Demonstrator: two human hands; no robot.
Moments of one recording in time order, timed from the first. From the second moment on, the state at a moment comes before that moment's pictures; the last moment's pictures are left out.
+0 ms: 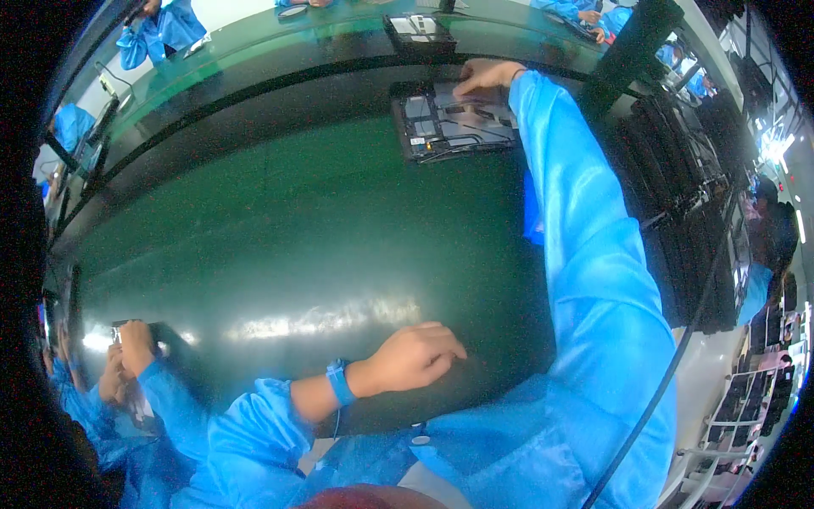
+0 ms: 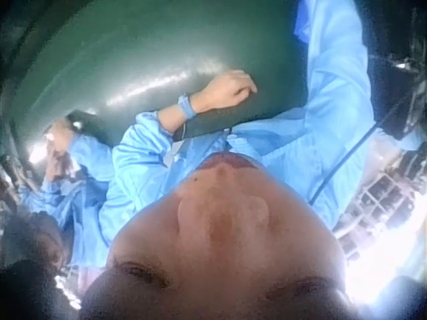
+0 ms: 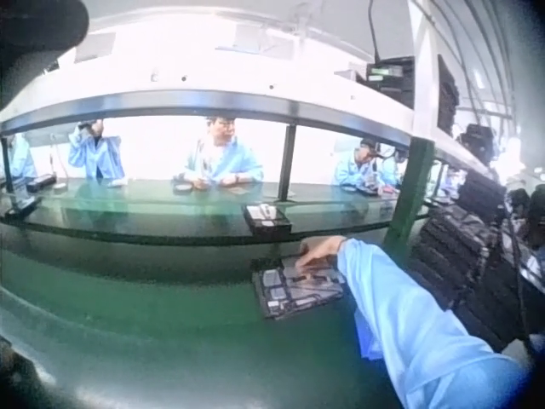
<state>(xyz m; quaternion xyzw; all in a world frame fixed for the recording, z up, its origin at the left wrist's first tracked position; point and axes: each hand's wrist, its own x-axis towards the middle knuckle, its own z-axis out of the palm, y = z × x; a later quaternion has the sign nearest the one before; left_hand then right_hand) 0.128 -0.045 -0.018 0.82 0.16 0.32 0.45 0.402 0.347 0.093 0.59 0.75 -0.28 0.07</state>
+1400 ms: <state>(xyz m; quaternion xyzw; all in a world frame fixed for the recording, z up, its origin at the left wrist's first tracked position) 0.049 -0.113 0.026 0.78 0.54 0.27 0.18 0.299 -0.018 -0.011 0.51 0.60 -0.43 -0.45</state>
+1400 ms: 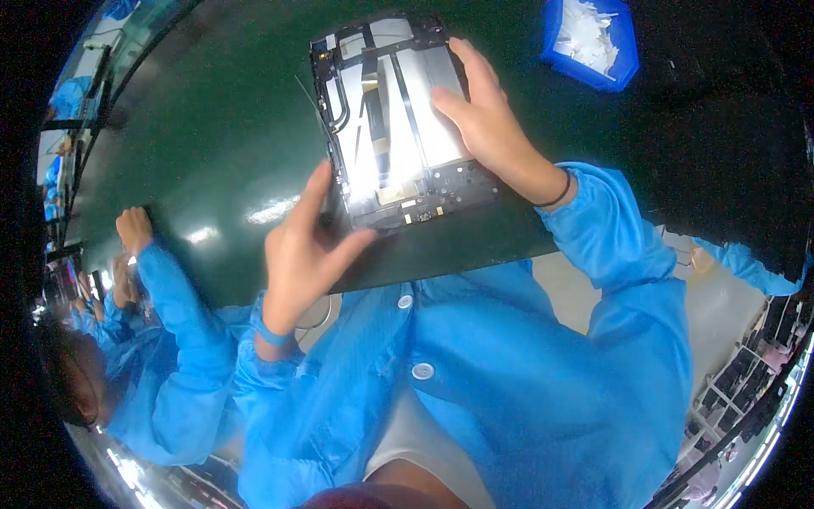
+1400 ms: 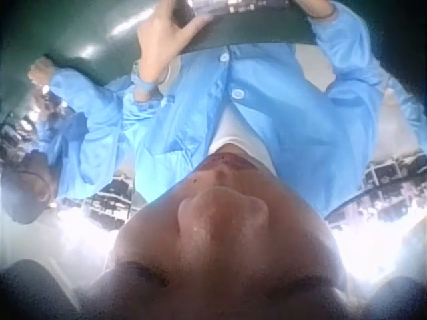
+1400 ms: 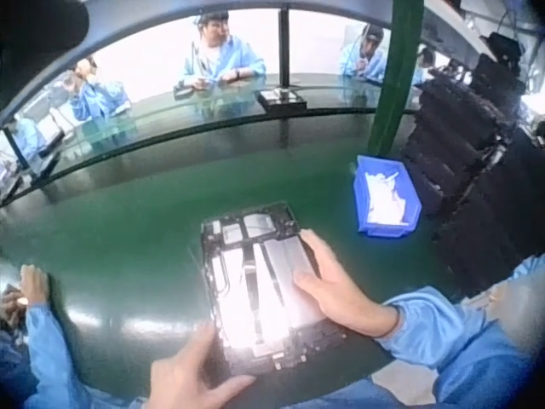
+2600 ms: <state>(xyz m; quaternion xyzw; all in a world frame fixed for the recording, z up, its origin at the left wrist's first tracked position) 0.048 -0.039 0.010 0.90 0.09 0.42 0.01 0.287 -0.047 0.038 0.33 0.85 -0.31 -0.25</state>
